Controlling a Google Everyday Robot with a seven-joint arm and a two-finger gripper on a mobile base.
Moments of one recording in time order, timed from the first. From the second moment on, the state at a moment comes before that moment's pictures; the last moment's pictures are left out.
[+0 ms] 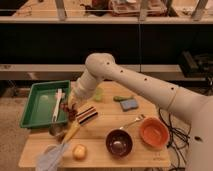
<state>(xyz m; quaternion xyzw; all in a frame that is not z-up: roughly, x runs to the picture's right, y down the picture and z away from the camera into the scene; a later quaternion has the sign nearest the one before) -0.149 0.068 0.666 -0.05 -0.48 -0.60 0.64</state>
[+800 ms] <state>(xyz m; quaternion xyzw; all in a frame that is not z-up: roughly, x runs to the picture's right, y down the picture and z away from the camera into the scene) -0.203 0.076 0.641 0.00 -0.52 -0.61 0.60</state>
